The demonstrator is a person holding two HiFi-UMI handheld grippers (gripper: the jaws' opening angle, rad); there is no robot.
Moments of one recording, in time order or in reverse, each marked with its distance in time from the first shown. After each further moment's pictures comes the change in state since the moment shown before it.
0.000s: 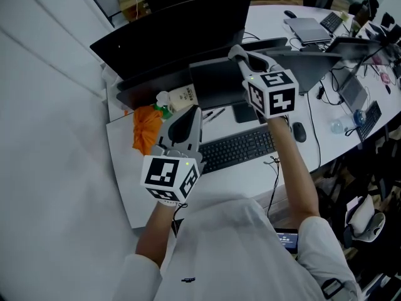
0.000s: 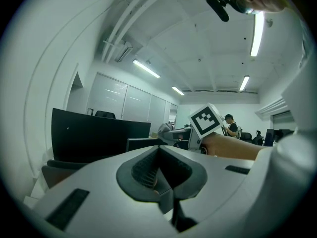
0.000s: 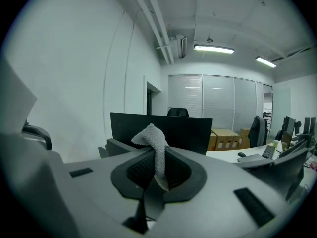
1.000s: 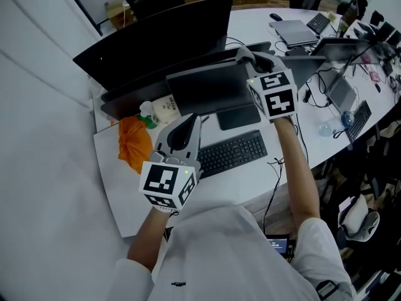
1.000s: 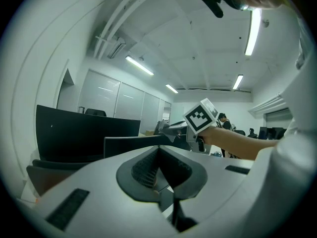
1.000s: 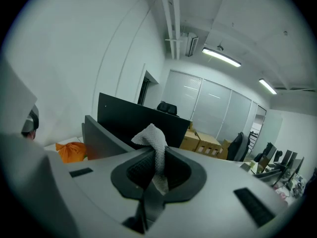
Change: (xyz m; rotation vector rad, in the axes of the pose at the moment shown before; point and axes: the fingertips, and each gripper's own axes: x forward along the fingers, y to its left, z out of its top) left arm 0.034 -0.043 -0.007 0.023 0.028 -0.074; right arm -0.025 -0.082 -0.004 -0.227 0.096 -0.148
